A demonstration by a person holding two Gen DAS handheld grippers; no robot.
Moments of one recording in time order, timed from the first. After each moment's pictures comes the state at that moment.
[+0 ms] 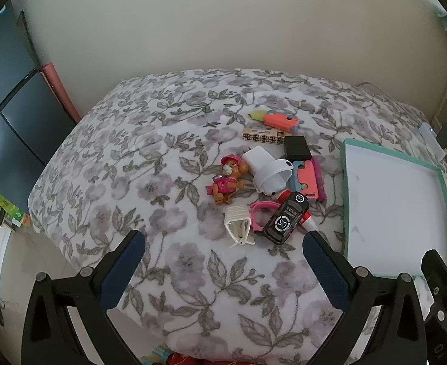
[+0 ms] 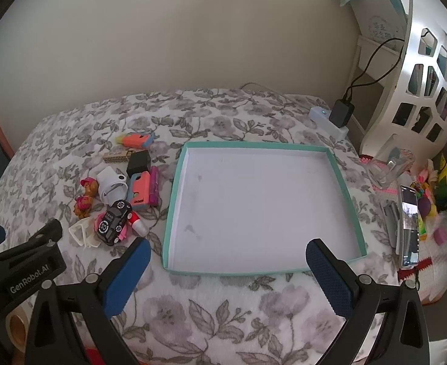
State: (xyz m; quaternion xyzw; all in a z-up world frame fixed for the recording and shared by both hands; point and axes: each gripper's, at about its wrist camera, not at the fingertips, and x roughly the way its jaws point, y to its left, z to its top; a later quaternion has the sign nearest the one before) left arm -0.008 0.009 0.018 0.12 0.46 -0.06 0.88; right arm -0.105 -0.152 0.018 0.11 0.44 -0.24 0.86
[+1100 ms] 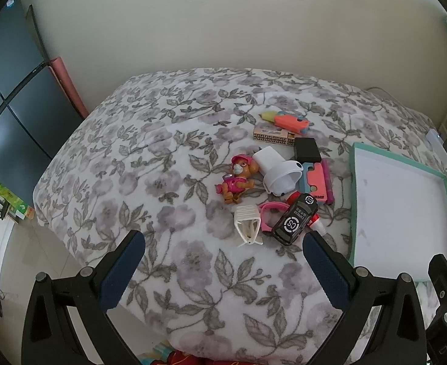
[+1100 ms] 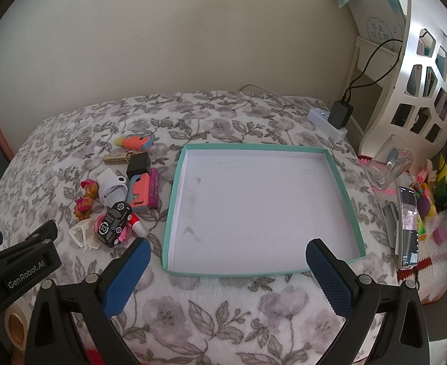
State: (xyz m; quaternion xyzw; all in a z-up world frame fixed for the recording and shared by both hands) left arm -0.006 0.017 0.018 0.11 0.46 -0.04 0.88; right arm -0.107 -0.152 0.019 0.11 0.44 -0.24 0.86
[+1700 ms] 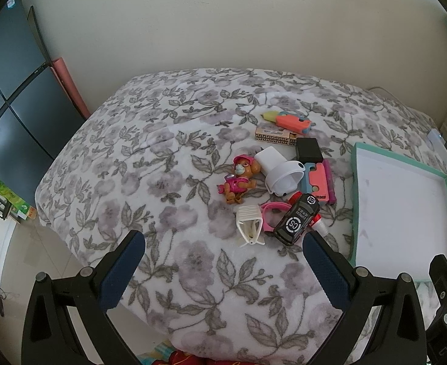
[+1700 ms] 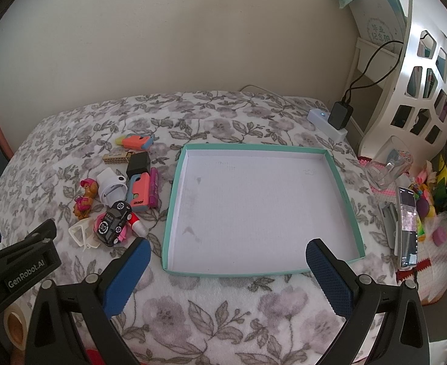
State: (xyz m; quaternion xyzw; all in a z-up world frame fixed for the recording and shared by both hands) left arm -0.006 0.018 0.018 0.11 0.46 -0.04 0.88; right arm -0.107 -0.152 0.019 0.11 0.44 -0.24 0.86
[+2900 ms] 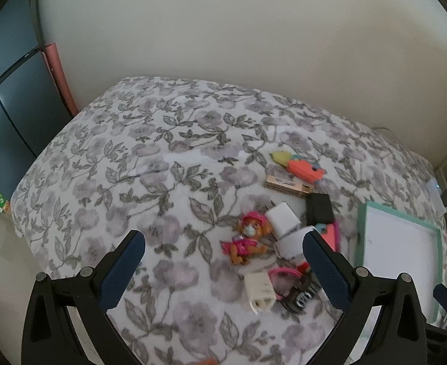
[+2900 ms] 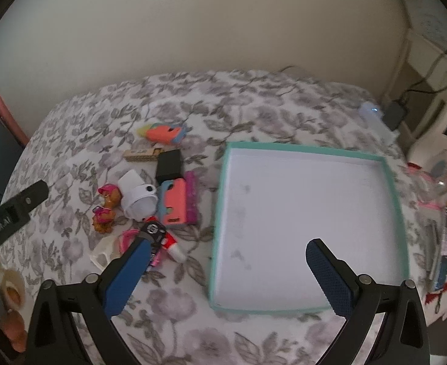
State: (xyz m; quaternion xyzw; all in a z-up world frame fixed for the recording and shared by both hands) left arm 0.090 0.045 0.027 0.05 0.46 -0.07 0.88; right arm -0.010 -0.147 -0.003 0.13 0.50 -0.17 0.84
